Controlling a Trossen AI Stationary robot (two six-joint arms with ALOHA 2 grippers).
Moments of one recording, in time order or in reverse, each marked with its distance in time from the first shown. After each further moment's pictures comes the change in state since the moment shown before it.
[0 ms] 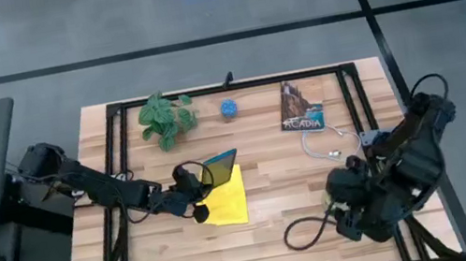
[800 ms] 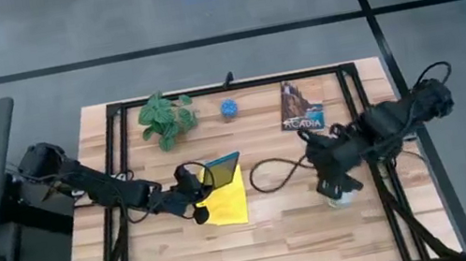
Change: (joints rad) left arm 0.000 0.000 0.000 0.011 0.024 0.041; right arm -0.380 -0.098 -0.081 -0.054 -0.225 -0.403
